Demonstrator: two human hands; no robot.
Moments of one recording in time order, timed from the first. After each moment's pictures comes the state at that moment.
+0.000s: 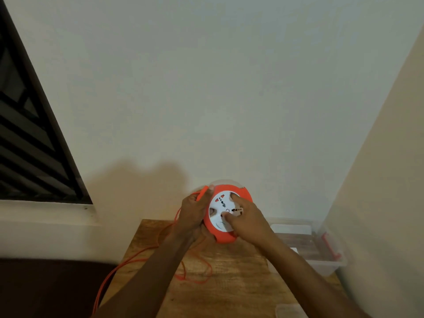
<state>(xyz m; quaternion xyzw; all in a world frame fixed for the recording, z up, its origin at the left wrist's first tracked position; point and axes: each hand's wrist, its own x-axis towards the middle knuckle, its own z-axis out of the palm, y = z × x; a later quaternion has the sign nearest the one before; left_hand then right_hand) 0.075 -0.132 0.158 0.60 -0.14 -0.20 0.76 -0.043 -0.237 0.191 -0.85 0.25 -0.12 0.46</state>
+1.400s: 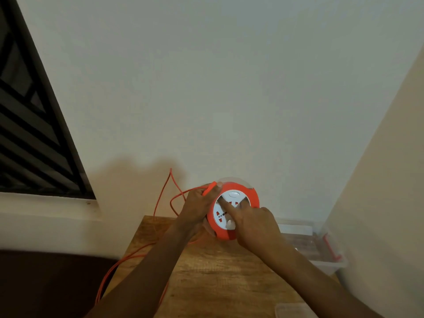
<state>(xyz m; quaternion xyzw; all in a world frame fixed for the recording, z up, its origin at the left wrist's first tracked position) 0.079 -0.129 0.167 0.64 -0.22 -0.22 0.70 -0.053 -0.233 0.190 -0.99 0.09 -0.08 -0.09</state>
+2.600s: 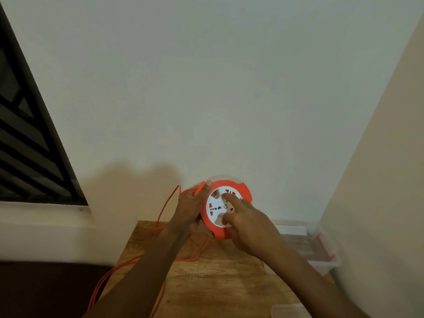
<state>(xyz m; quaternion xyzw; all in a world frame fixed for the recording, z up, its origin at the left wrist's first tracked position) 0.085 -0.133 0.168 0.58 -0.19 -0.24 0.76 -0.067 -0.236 0.203 -0.99 0.02 -0.15 -0.01</state>
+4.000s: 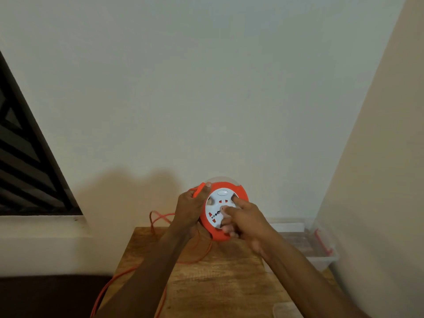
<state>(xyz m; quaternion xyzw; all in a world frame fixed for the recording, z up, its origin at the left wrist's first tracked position) 0.078 -0.139 0.177 0.67 -0.19 -0.17 0.70 -0.052 -0.234 0.204 -0.65 0.30 -0.10 0.69</state>
